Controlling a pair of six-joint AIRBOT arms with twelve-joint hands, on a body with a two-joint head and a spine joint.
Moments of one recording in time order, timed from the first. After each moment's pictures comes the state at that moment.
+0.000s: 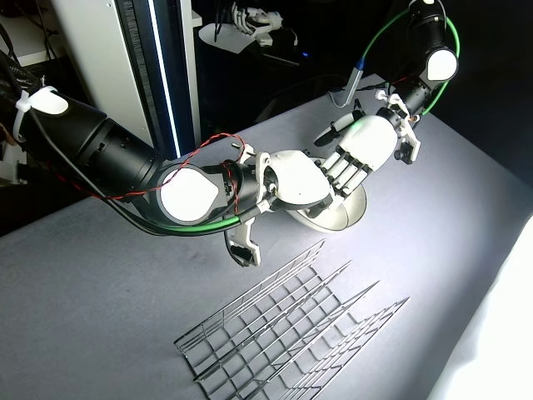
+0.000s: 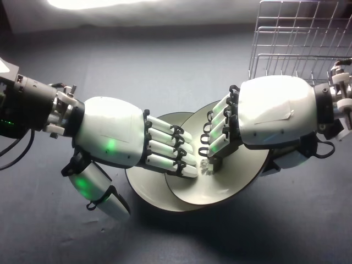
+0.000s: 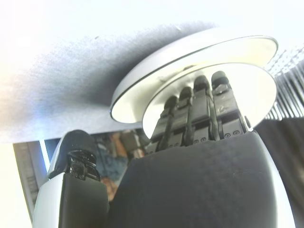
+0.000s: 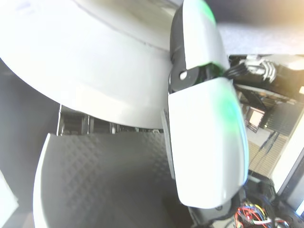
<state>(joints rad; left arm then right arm) 0.43 -1.25 1.58 1.79 -0.95 -0.15 -0.46 -1.20 1.34 -1.18 0.69 -0.16</state>
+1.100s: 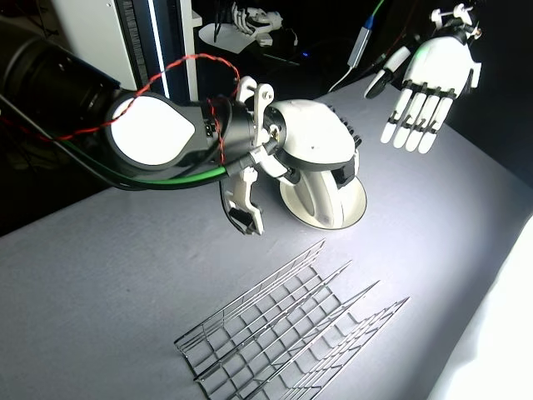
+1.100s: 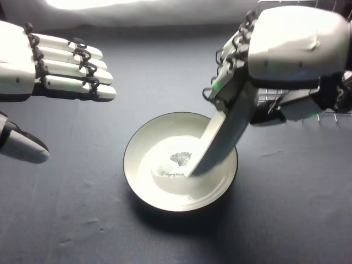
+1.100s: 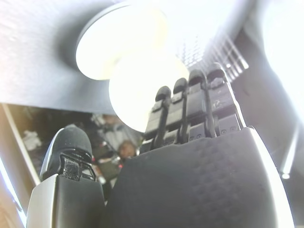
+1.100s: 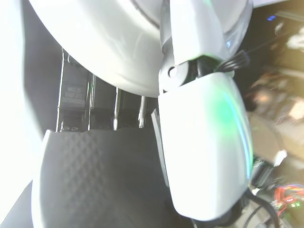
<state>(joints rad) 0.20 -0.80 1.36 1.76 -0.94 -0.33 -0.27 -1.00 1.10 -0.96 0.61 -0.15</state>
